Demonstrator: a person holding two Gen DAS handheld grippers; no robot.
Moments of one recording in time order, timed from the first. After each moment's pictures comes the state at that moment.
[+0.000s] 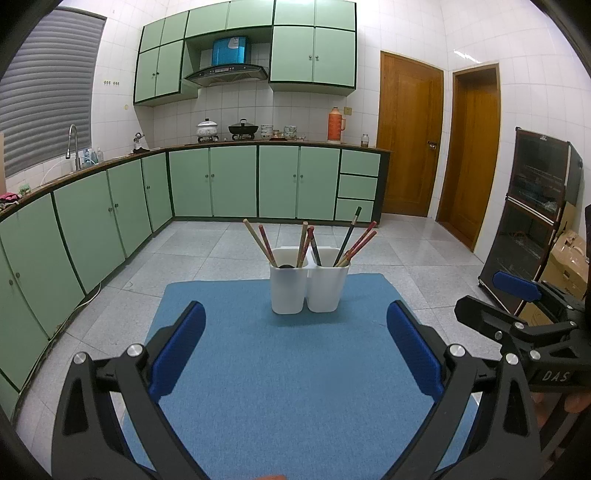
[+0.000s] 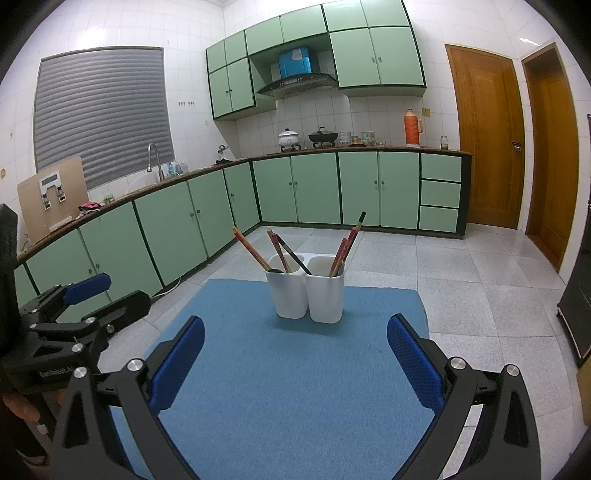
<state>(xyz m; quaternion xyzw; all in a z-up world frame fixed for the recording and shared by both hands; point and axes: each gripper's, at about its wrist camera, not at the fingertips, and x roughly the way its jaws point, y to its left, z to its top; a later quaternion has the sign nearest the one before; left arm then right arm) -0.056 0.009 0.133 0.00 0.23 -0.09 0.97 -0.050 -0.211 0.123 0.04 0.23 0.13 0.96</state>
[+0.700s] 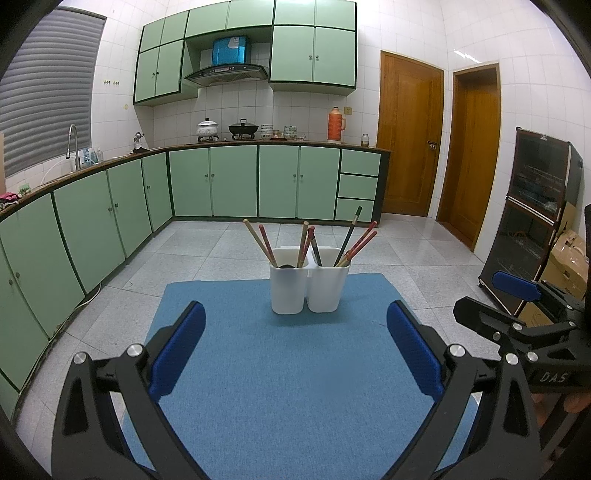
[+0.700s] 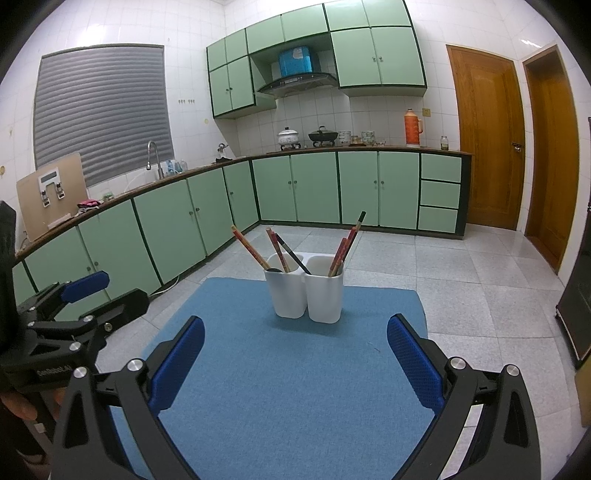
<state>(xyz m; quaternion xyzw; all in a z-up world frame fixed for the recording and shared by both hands) -0.056 0.009 0.133 0.00 0.23 -0.09 0.97 -0.050 -0.210 0.121 0.04 0.23 0.13 0.96</state>
